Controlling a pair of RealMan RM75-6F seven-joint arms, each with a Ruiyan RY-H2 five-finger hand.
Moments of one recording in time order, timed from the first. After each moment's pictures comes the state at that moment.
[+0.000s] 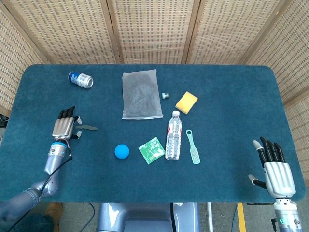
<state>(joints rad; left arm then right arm) -0.60 -1.72 -0.30 -0.91 1.03 0.84 0.24 0.06 -1.19 0.06 -1.70 -1.53 1.51 -0.18</state>
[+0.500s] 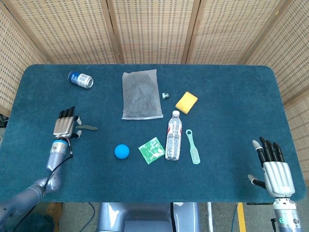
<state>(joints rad) -0.64 -1.76 -0.30 -0.82 0.99 0.79 0.23 0.06 -1.19 0.06 -1.69 -1.52 1.50 -0.19</state>
